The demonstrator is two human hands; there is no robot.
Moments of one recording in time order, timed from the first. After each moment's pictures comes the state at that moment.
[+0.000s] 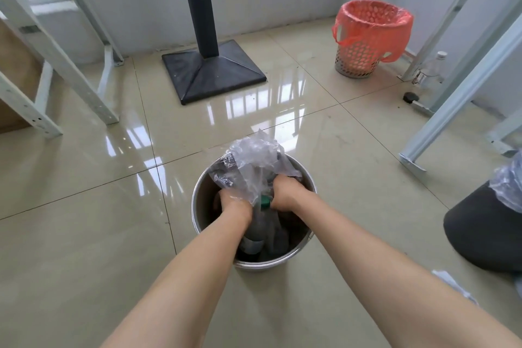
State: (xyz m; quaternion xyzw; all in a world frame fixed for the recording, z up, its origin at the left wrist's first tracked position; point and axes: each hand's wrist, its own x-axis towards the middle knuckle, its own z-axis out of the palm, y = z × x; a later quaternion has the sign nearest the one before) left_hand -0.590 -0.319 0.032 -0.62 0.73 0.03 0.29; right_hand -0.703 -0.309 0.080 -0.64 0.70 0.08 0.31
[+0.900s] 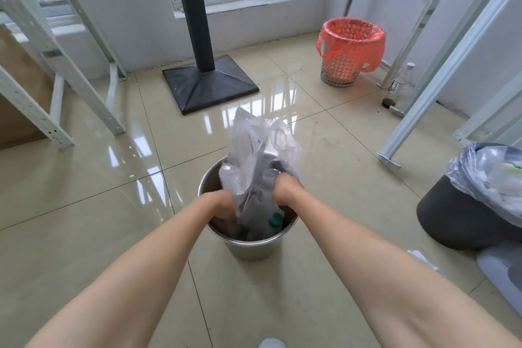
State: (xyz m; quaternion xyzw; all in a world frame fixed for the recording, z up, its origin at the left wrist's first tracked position) left_hand -0.543 -0.270 0.121 -0.60 0.70 0.32 0.21; right_hand -0.705 -0.263 0.126 -0.56 0.77 0.02 0.31
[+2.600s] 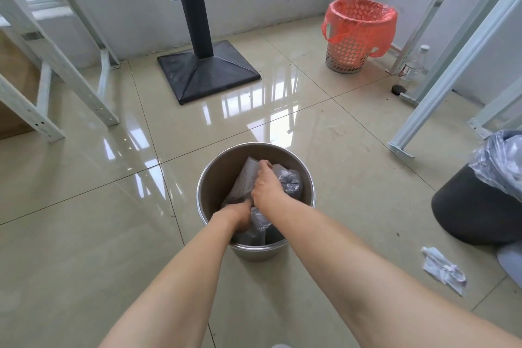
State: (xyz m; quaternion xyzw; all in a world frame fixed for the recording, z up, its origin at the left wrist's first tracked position) left_hand -0.562 -0.276 0.054 -0.56 0.73 0.32 0.23; right_hand -0.647 -0.287 0.082 -0.75 0.45 0.47 -0.15
